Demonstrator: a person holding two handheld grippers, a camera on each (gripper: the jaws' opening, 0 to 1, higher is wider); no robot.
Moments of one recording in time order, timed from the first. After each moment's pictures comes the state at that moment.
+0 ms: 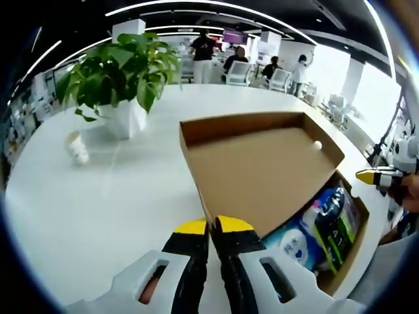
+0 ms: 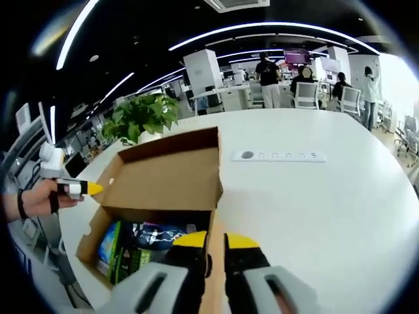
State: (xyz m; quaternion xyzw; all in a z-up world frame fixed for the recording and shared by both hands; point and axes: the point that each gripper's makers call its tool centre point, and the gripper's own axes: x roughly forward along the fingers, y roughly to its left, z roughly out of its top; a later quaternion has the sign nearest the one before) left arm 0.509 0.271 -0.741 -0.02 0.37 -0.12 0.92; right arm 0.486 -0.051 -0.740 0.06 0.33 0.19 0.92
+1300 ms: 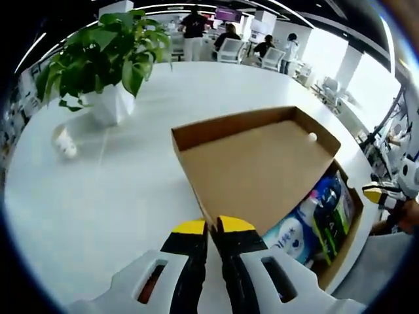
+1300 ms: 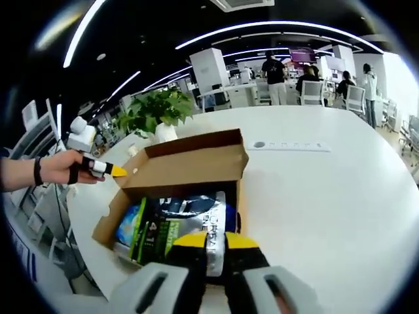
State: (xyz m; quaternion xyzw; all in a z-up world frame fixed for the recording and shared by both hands) left arm 0.513 0.272 -0.749 -0.01 0.44 -0.15 0.88; right arm 0.424 -0.030 -0.740 0.06 0.33 0.22 0.92
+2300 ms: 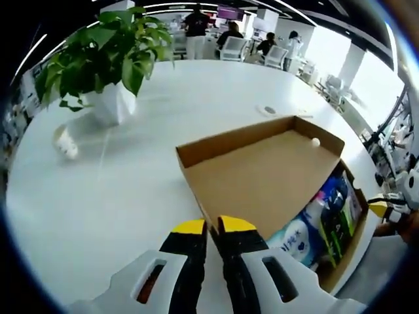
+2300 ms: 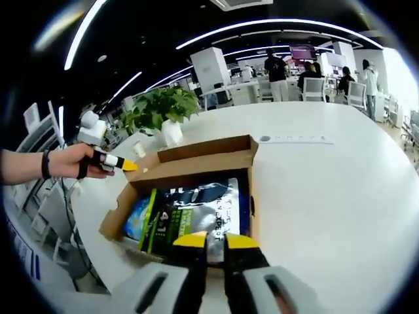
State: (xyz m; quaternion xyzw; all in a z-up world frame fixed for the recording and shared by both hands) left arm 0.520 0.270 -0.755 0.00 0.45 -0.14 0.88; right arm 0.407 -0.020 -0.748 0.07 0.34 0.23 0.91
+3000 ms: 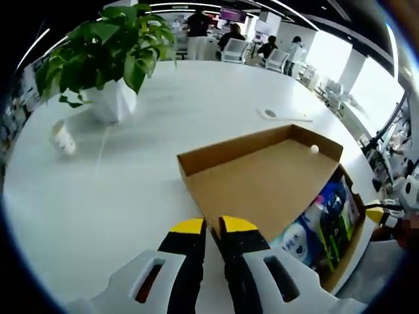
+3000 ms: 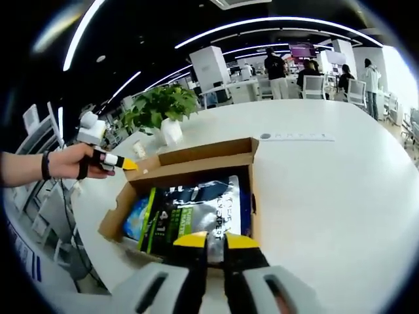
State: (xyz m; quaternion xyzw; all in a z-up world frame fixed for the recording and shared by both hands) left arm 0.523 0.272 -0.758 -0.03 0.44 -0.14 0.88; right arm 0.407 -0.017 -0.752 0.08 0.34 0.22 0.91
